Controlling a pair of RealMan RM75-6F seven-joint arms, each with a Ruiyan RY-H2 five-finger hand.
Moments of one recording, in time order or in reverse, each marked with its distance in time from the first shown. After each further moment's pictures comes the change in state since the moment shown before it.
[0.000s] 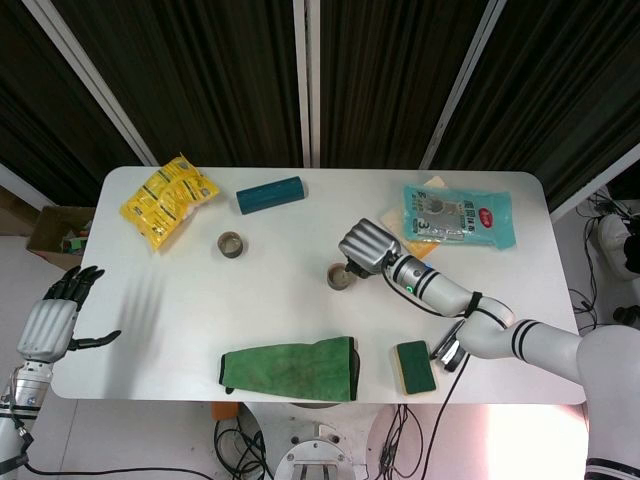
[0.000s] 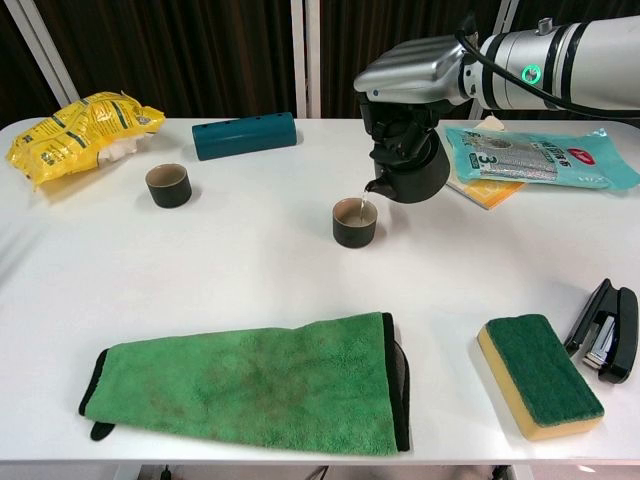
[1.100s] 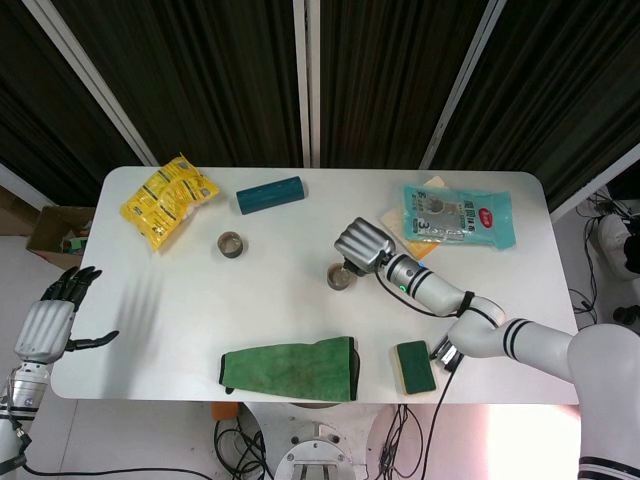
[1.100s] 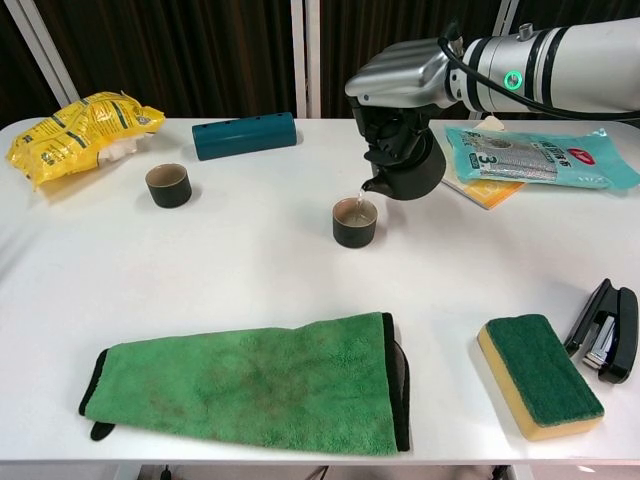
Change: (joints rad) left arm 0.006 -0.004 0.000 0.018 0.002 0.007 -0.019; right arm 0.017 -0.029 0.011 0.015 0.058 -0.020 -0.101
